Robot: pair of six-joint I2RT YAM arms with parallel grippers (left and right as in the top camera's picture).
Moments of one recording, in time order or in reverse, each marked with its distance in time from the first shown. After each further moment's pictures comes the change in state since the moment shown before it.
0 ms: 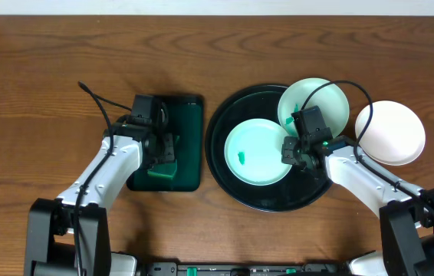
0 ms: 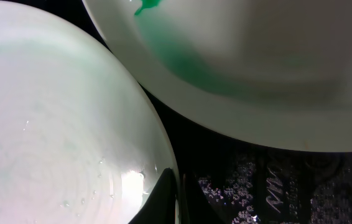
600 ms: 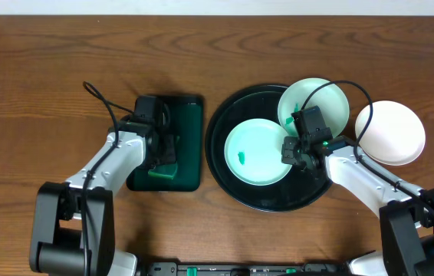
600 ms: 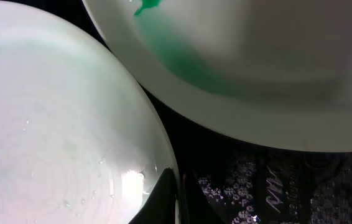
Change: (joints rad) left arm 0.000 0.079 0.000 0.018 0.000 -0.019; right arm 0.000 0.000 0.000 0.000 0.000 0.000
